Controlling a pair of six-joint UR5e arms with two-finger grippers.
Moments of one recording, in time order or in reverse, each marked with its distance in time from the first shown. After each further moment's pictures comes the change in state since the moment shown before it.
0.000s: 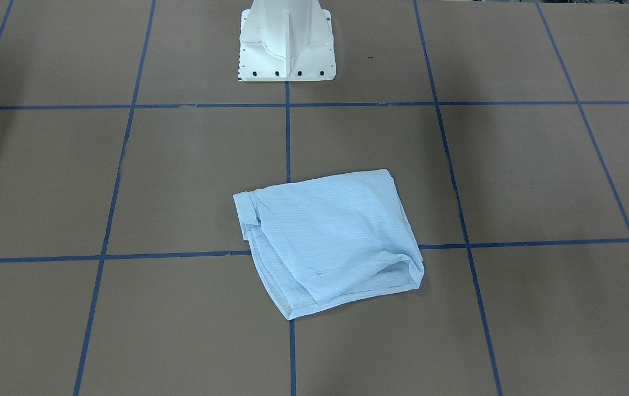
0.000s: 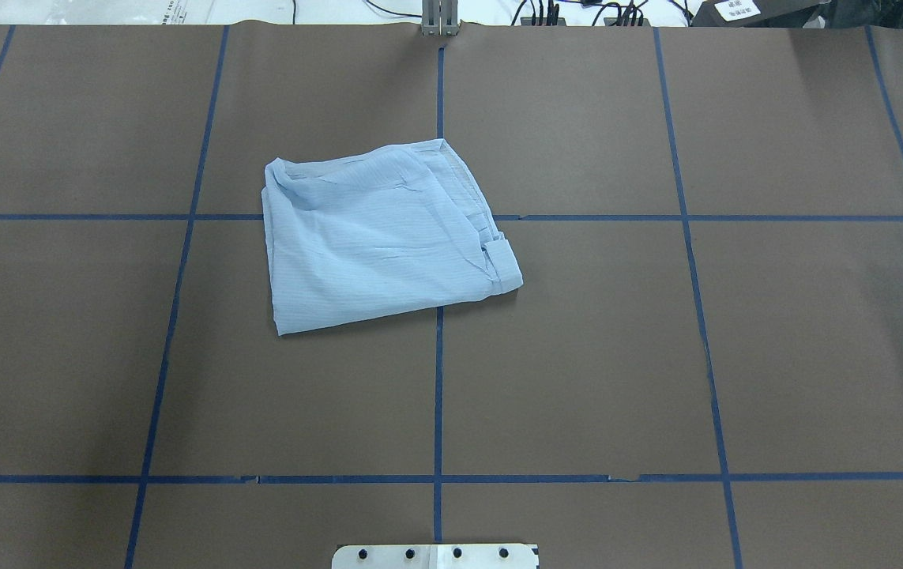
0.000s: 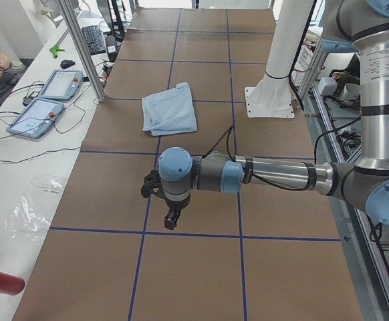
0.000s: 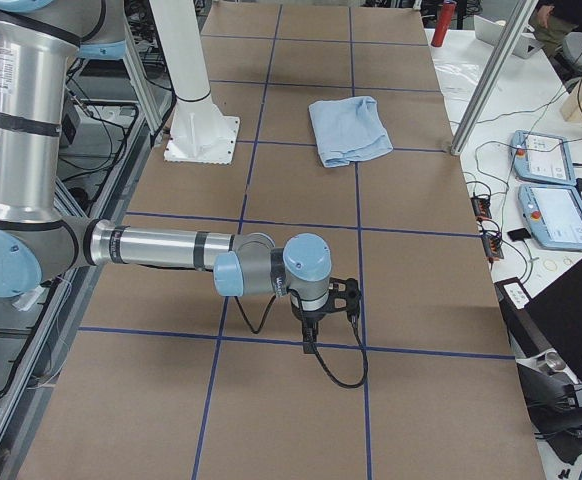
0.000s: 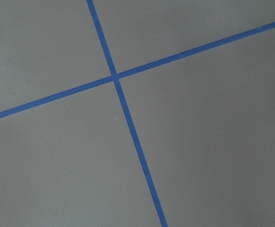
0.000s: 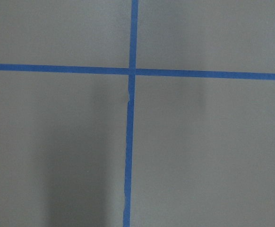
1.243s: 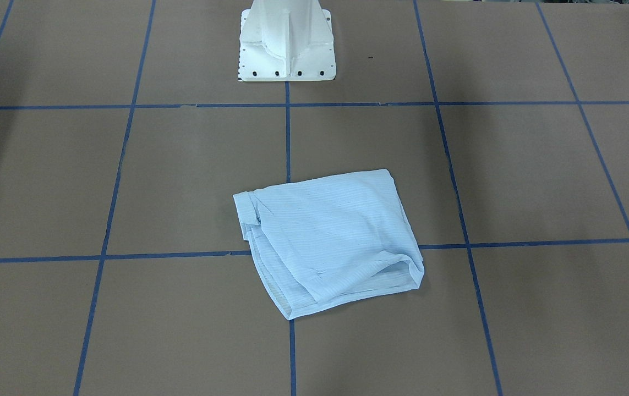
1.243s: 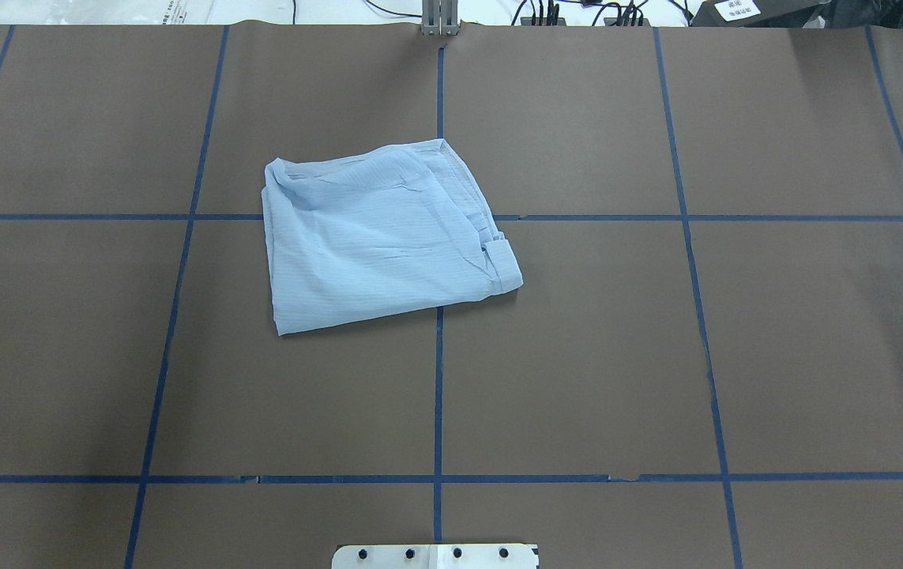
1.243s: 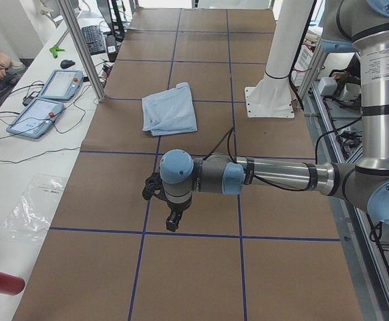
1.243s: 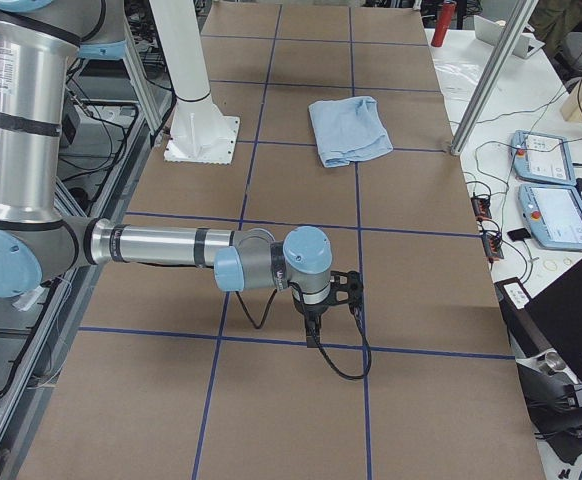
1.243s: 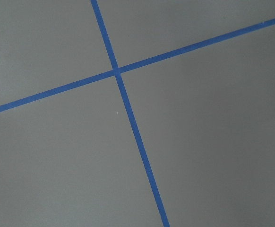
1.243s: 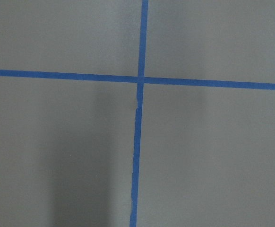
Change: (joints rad) left arm 0.000 0.009 0.003 0.000 0.000 0.001; right arm 0.001 0.001 0.022 0.001 0.003 0.002
